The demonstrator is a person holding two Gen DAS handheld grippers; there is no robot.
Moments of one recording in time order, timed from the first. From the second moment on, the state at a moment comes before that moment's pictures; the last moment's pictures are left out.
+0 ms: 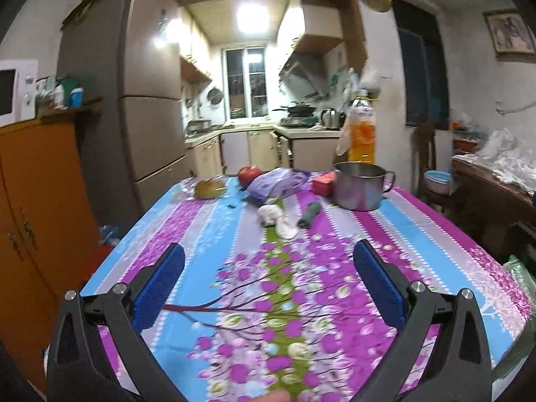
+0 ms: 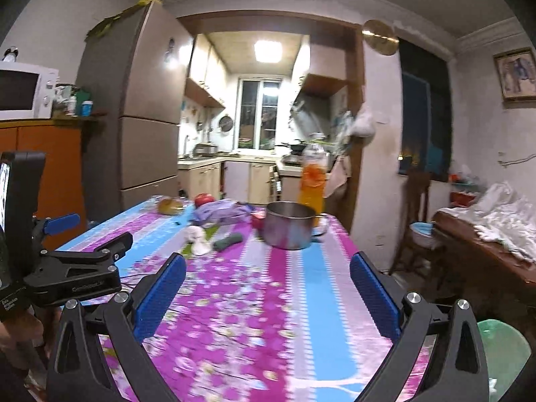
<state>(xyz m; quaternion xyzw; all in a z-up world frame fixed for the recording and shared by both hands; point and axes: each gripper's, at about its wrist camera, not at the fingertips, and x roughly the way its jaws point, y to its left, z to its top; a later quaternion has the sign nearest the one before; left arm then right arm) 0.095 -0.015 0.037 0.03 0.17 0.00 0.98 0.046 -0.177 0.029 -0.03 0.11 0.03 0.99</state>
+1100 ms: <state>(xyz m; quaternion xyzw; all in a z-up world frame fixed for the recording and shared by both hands) 0.065 -0.129 0.035 0.04 0.15 -0.24 0.96 -0.096 -0.259 0.025 -0.02 0.08 -0.21 0.97</state>
